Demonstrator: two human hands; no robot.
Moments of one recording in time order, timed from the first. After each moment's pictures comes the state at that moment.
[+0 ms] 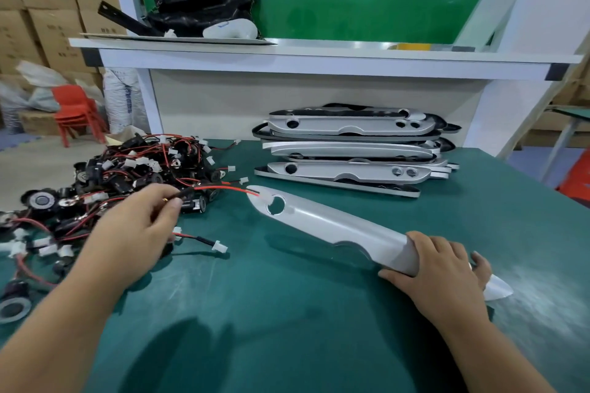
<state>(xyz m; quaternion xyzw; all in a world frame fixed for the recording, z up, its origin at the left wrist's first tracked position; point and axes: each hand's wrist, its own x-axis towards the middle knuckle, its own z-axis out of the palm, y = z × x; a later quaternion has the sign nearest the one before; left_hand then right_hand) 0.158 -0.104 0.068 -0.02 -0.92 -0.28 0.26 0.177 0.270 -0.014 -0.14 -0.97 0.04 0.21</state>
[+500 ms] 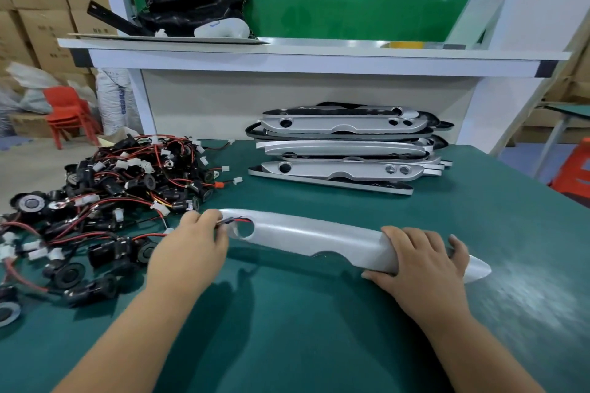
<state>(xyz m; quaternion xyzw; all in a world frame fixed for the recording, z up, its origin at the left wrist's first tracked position) 0.139 -0.042 0.024 0.03 -0.96 -0.17 0.22 0.180 0.255 -0.012 -0.05 -0.96 0.03 0.28</state>
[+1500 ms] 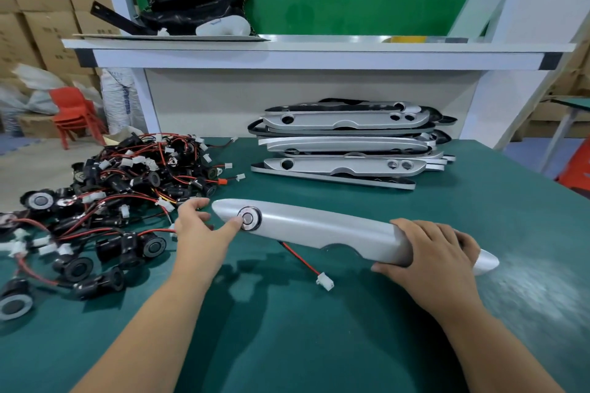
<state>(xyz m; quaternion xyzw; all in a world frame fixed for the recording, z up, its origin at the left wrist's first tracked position) 0.124 -0.034 0.010 0.09 -0.78 -0.58 0.19 0.182 0.270 -0.010 -0.05 -0.95 0.09 0.31</state>
